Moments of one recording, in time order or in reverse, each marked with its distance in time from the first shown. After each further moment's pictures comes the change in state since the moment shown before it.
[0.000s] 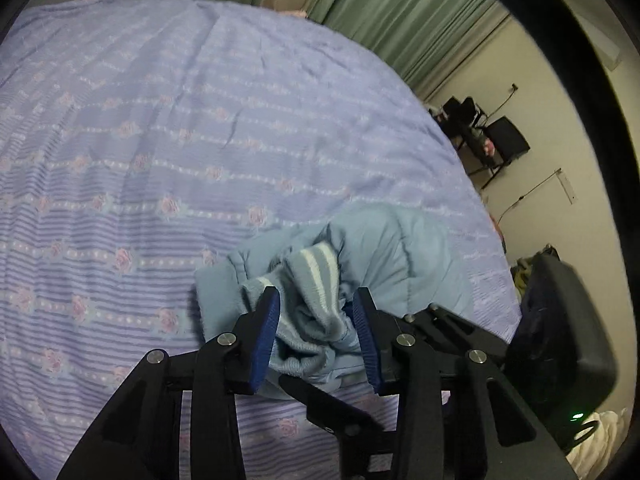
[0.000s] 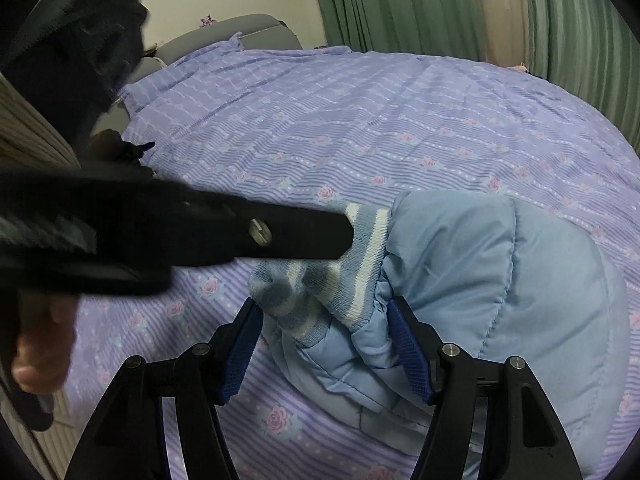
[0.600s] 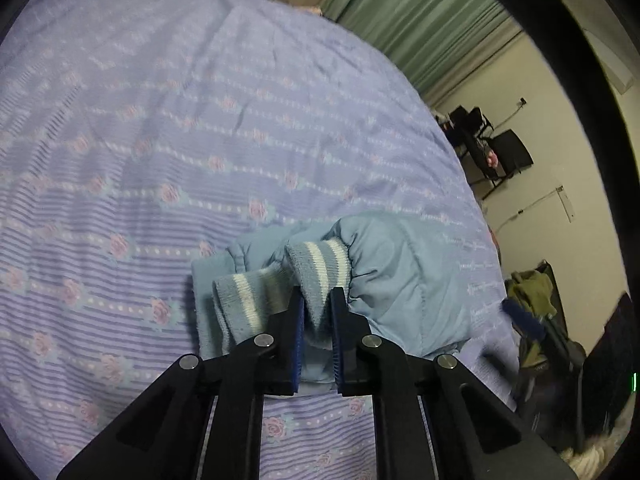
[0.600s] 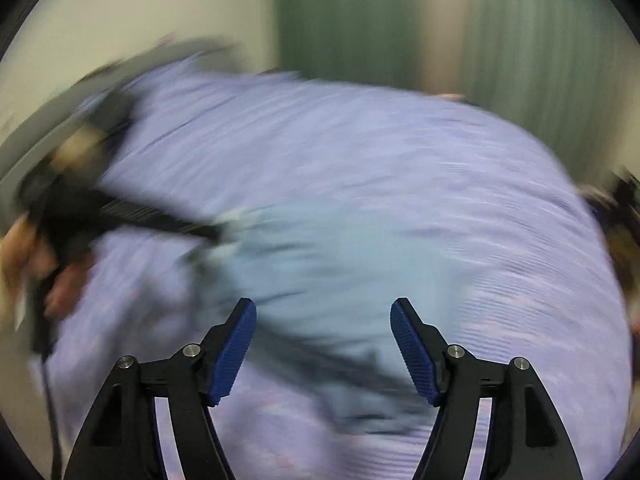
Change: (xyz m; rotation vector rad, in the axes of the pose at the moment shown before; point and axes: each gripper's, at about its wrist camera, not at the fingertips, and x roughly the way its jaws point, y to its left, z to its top) left arm -0.009 0.000 0.003 -0.073 -0.020 -0.004; right arm -0.120 -0.057 -0.022 0.077 -0.116 -0.318
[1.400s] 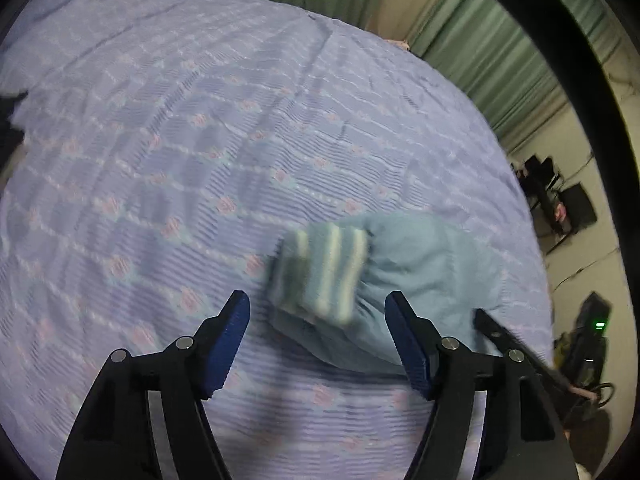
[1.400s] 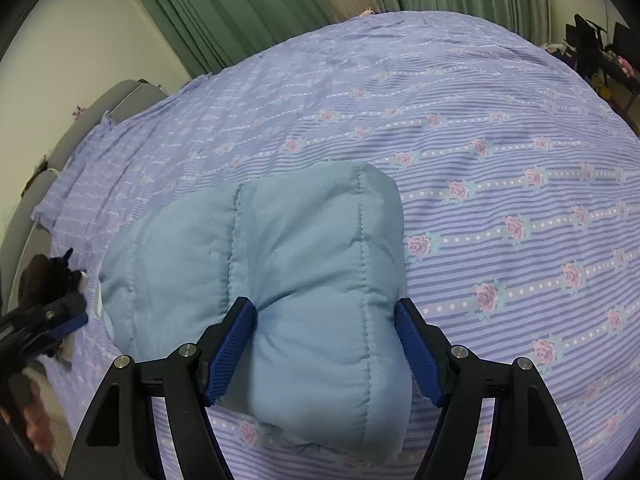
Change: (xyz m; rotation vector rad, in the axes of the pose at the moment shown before) left arm -0.032 0.012 -0.058 -0.206 -0.109 0.244; right arm 0.082 -0.050 -0.036 0.391 0.170 0.096
